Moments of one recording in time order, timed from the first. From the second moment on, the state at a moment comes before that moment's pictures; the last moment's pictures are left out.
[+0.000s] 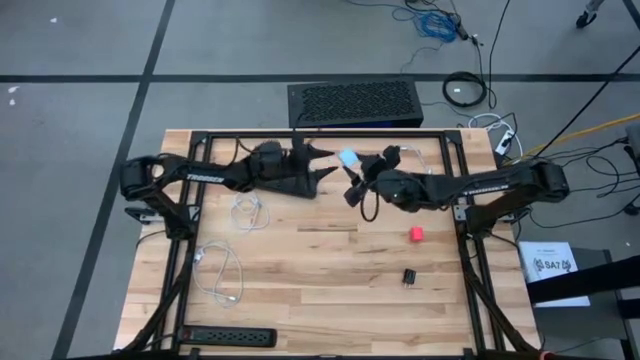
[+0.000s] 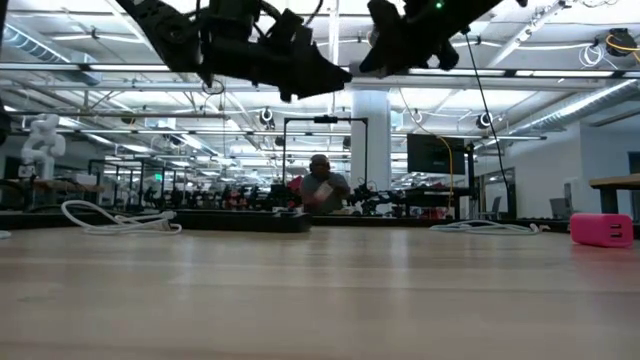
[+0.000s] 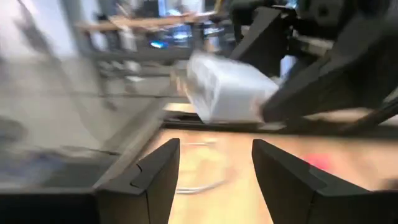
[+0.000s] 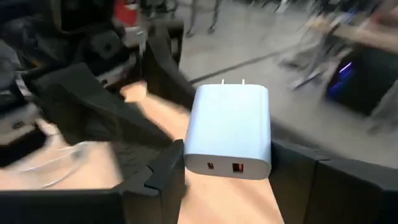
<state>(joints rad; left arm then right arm) 0.29 1.56 0.86 0.66 0.07 0.16 0.00 1.34 0.94 0.00 0.73 0.24</state>
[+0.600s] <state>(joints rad) 0.06 1.54 0.86 0.65 -0.44 1.08 -0.16 1.34 0.94 -0.02 0.33 0.44</state>
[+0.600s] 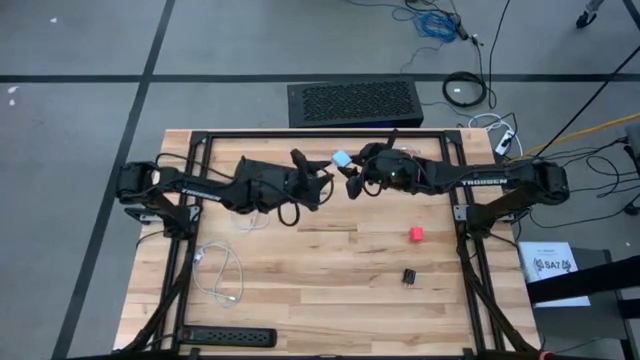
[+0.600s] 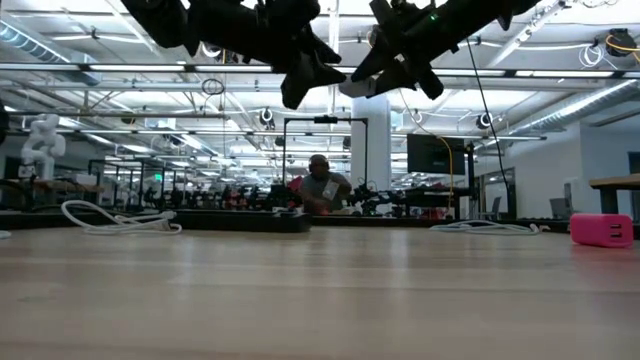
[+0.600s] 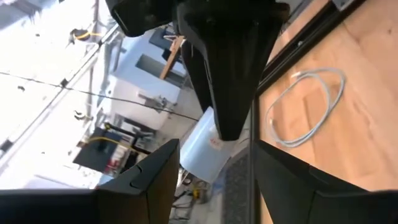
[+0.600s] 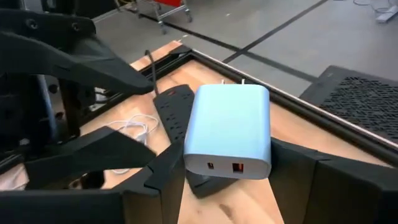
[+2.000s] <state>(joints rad) 0.04 1.62 0.86 0.65 -0.48 0.93 -0.14 1.35 0.94 0.00 0.10 0.38</state>
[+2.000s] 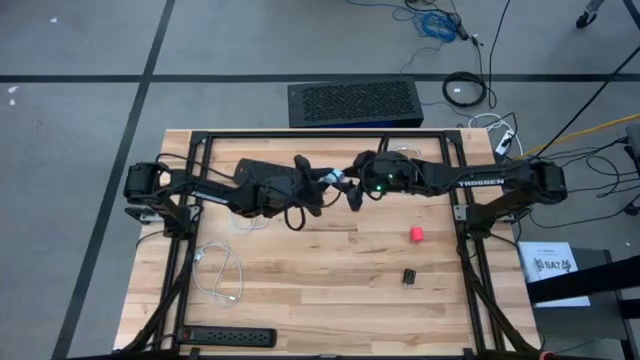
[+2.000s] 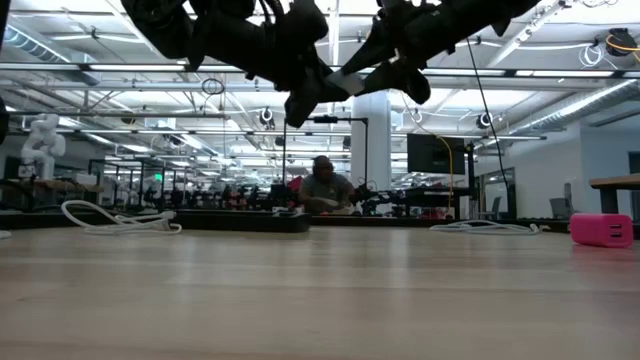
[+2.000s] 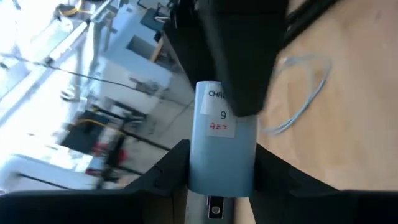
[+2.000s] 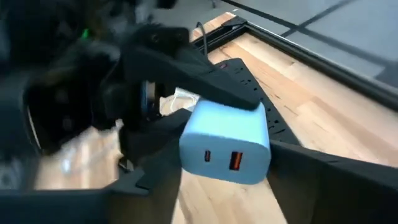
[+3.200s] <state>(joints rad) 0.19 1.58 0.86 0.50 0.15 0.29 -0.08 1.52 1.37 -0.63 0.13 -0.08</state>
